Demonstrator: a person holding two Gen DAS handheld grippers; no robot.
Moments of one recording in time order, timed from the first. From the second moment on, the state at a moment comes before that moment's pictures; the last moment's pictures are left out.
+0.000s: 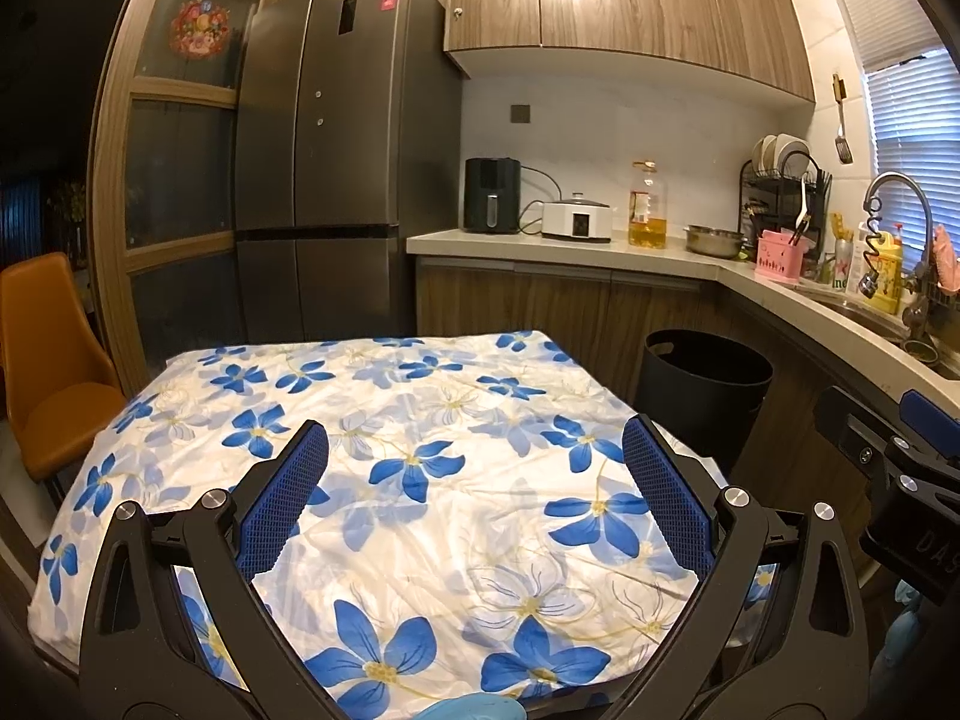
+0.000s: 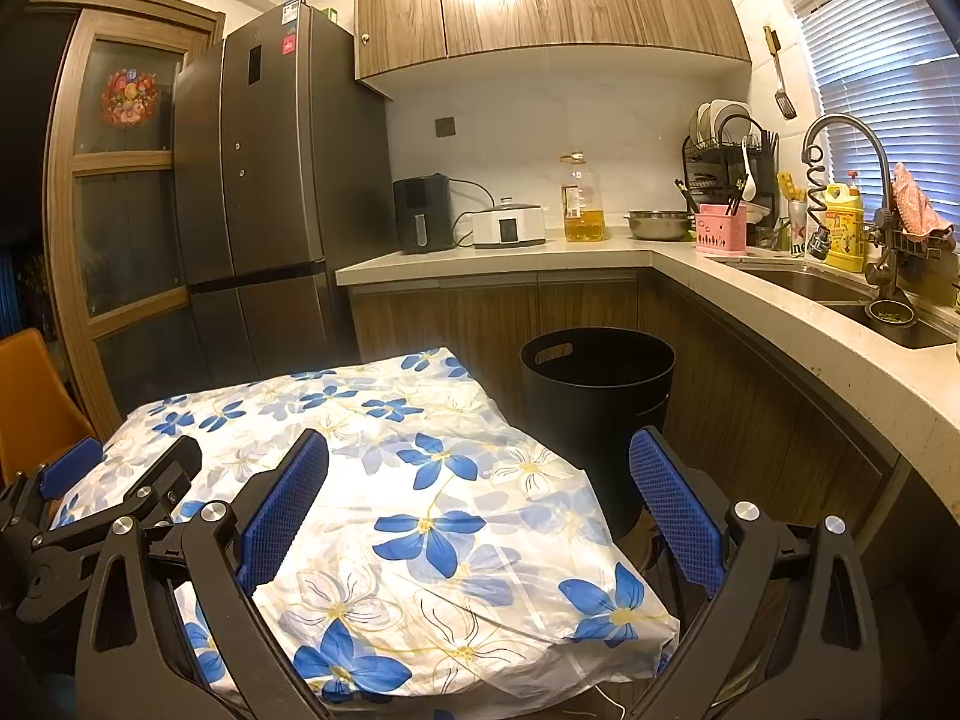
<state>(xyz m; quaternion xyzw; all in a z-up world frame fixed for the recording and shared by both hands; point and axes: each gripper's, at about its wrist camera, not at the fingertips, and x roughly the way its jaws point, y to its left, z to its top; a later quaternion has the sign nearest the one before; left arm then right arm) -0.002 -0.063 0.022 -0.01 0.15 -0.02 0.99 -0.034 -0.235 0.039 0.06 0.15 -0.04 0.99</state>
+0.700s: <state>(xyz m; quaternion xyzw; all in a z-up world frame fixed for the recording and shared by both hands) -0.003 -0.061 0.024 -0.01 0.14 -0.02 0.99 -0.033 -0.234 0.043 0.06 0.14 -0.04 0.99</state>
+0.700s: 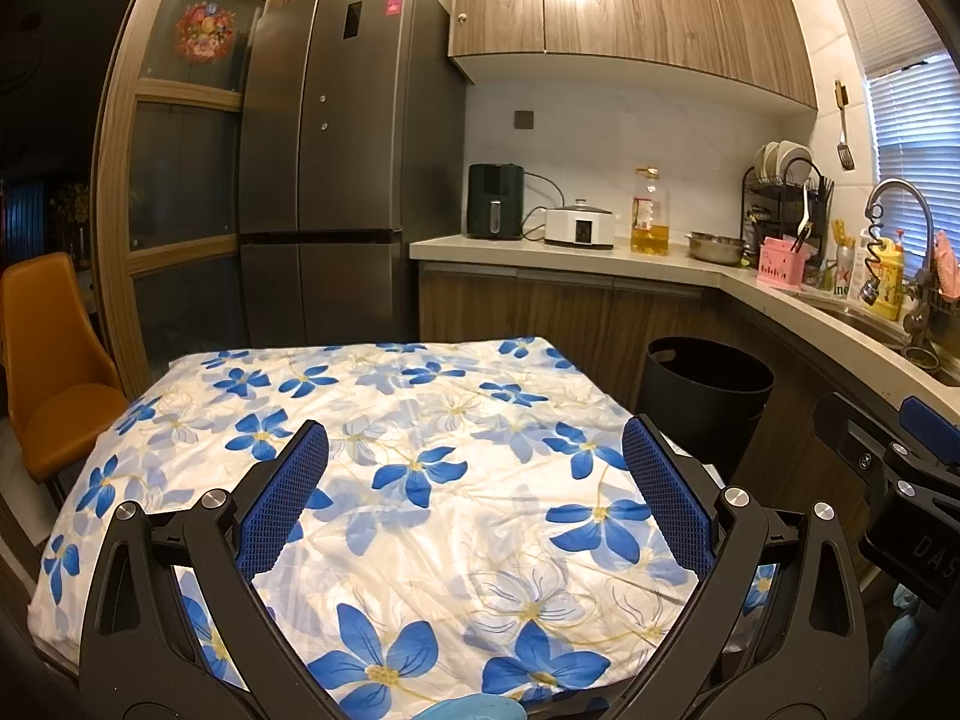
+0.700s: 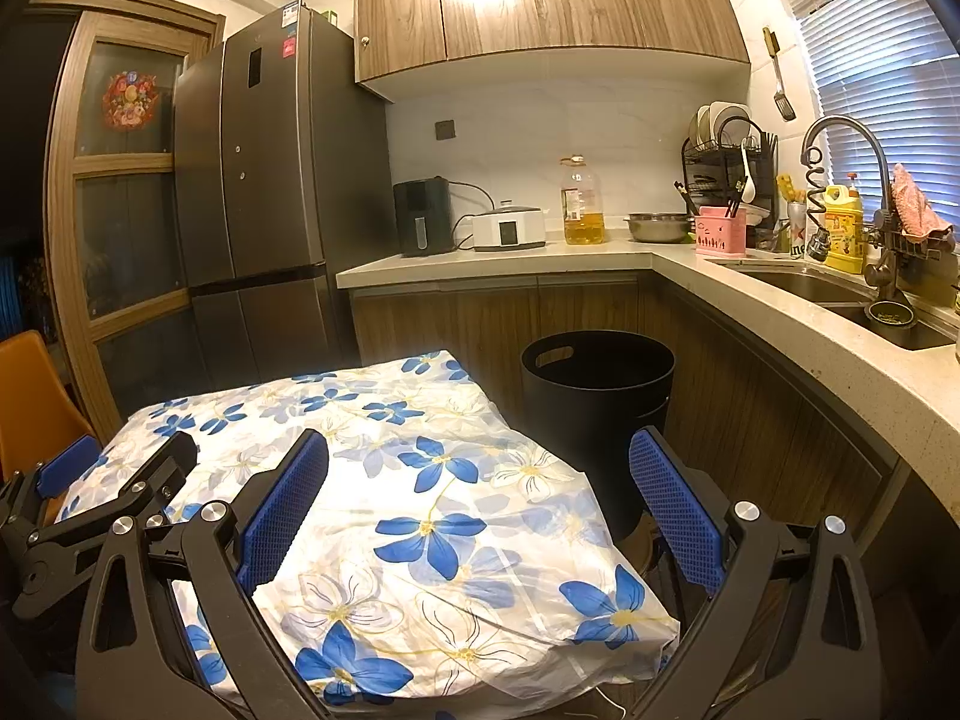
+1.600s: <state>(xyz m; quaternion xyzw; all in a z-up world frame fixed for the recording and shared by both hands) -0.006 -0.063 0.022 0.00 0.14 -0.02 0.99 -0.037 -0.237 0.040 0.07 0.14 -0.04 0.99</state>
